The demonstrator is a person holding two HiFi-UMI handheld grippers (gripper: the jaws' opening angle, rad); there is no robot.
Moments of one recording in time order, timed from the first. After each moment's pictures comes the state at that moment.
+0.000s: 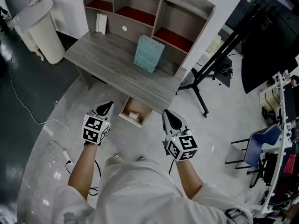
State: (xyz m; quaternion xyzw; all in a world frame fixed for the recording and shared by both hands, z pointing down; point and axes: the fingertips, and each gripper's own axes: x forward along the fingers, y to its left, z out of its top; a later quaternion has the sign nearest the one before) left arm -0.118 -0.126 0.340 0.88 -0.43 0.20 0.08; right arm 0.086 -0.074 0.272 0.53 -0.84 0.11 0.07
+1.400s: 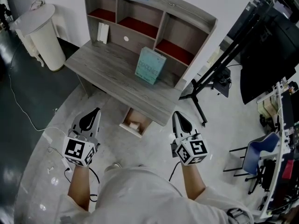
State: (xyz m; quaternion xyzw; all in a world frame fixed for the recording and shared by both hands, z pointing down) left arm -0.174 -0.107 0.207 0.87 -0.49 0.05 0.00; right arm 0.103 -0.108 0.216 0.55 -0.83 0.06 0.04
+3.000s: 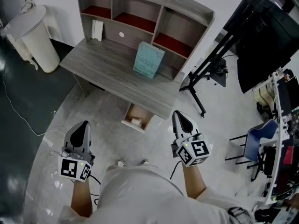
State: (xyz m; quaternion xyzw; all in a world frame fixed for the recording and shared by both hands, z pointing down) left arm -0.240 -0.059 0.202 0.87 -0.50 0.01 0.00; right arm 0.067 -0.081 0.207 0.57 -0.81 0.07 0.04
